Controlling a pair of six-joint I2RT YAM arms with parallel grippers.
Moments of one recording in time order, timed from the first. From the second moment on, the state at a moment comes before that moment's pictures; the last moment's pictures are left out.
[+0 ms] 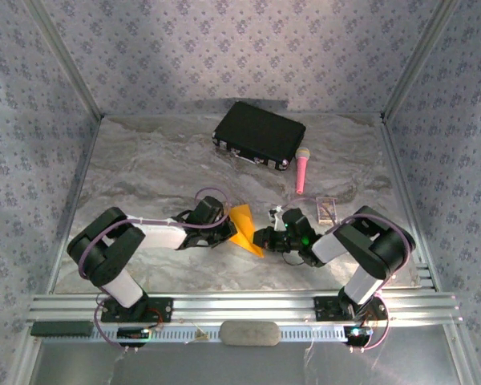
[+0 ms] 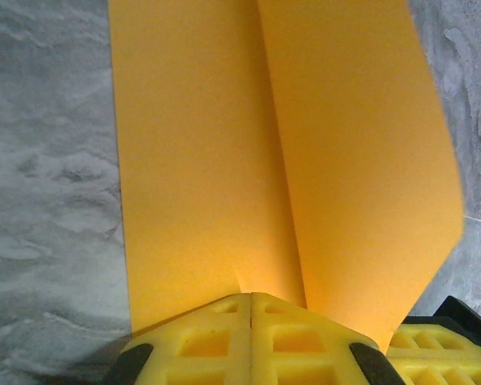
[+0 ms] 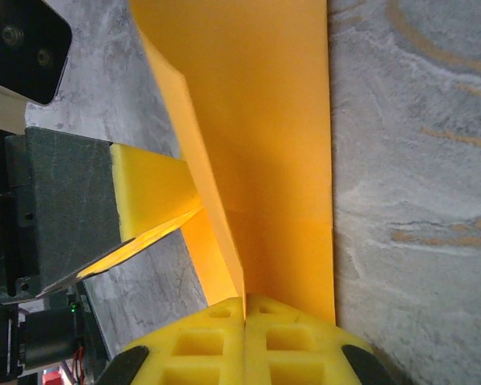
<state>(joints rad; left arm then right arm) -0.79 1.61 0.60 0.17 0.21 -1.19 0.68 1.66 0.31 0.77 -0.48 0.94</state>
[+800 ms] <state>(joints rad) -0.77 1.51 0.60 0.13 0.20 -1.10 0.65 1.73 0.30 0.90 -0.55 1.02</state>
